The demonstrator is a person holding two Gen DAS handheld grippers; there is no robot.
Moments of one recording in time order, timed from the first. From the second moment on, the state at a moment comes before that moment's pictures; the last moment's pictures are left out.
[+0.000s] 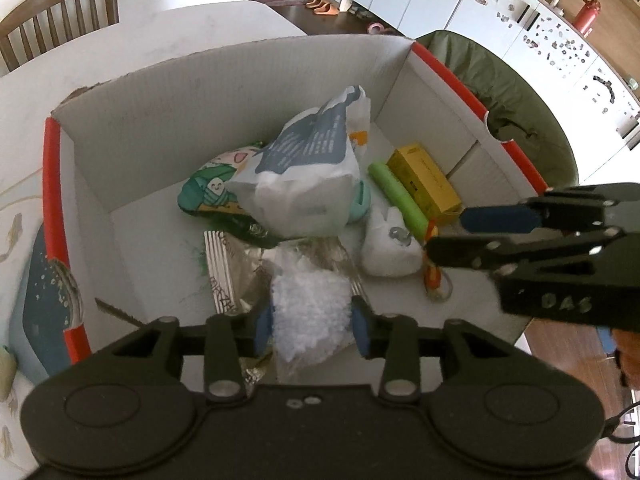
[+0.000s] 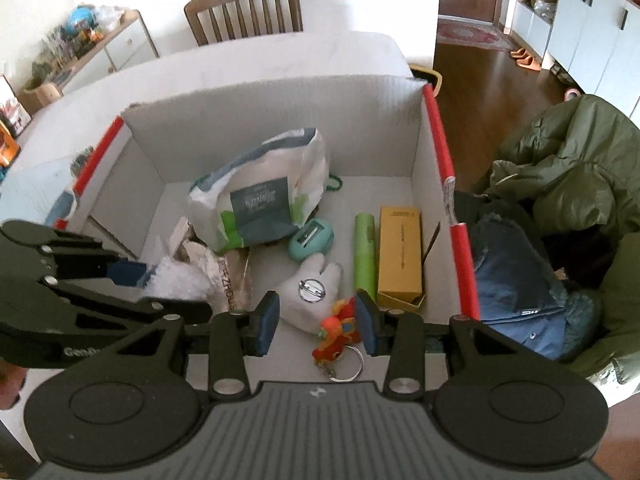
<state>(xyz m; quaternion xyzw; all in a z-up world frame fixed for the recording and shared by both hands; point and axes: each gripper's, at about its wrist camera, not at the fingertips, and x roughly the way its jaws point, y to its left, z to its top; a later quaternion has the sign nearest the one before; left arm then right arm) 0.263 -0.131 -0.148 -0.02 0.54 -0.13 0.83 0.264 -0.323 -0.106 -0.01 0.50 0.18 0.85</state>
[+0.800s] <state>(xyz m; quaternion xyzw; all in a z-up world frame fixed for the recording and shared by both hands) 0.226 -0.125 -0.101 -0.01 0.47 -0.13 0.87 0.230 -0.325 -0.055 0.02 0.45 0.22 0.87</state>
